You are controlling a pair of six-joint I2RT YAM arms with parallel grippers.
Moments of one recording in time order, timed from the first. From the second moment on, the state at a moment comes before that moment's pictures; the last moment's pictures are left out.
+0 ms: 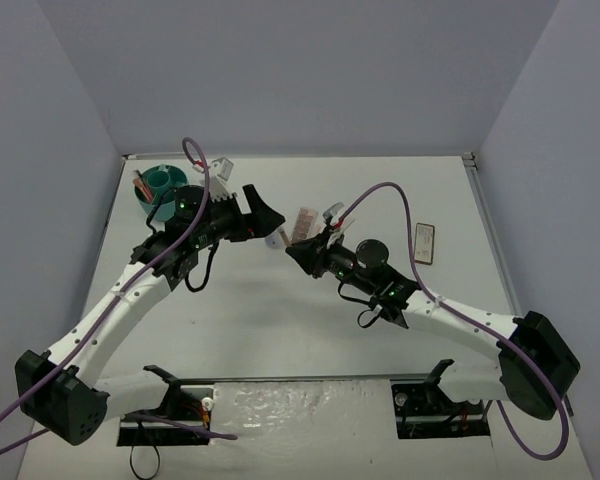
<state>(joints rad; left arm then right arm) -0.46 1.17 1.10 -0.27 0.26 -0.63 0.79 1.25 0.63 0.58 -0.14 0.26</state>
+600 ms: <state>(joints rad) -0.54 1.22 1.10 -0.22 0.20 -0.65 0.79 1.27 0.63 0.69 -0.17 0.32</state>
